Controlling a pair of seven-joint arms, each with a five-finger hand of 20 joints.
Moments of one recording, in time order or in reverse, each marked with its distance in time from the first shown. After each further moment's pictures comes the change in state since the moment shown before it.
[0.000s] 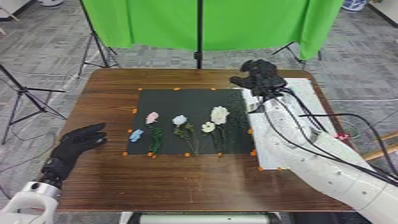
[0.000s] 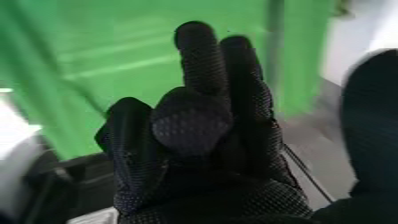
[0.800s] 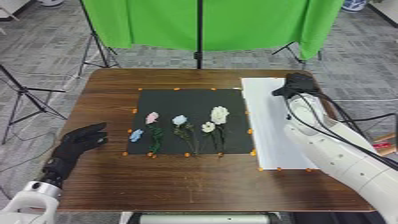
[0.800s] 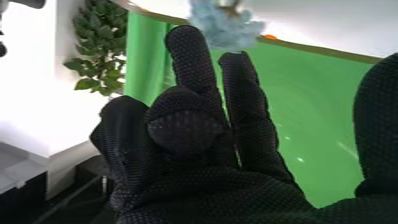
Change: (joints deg) left arm -0.3 0.0 0.4 0.1 0.0 -0.1 0.0; right arm 4.6 -1.2 1.6 19.9 -4.7 -17.3 7.9
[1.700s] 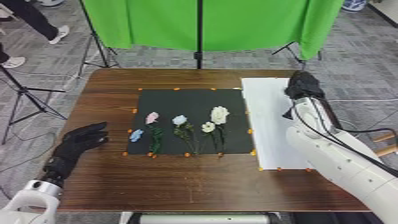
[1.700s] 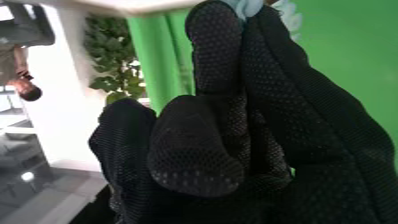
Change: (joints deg) left arm -0.4 0.0 0.0 0.1 0.0 -0.4 0.0; right arm -5.9 1.5 5.4 -6.7 10.4 15.3 -0.2
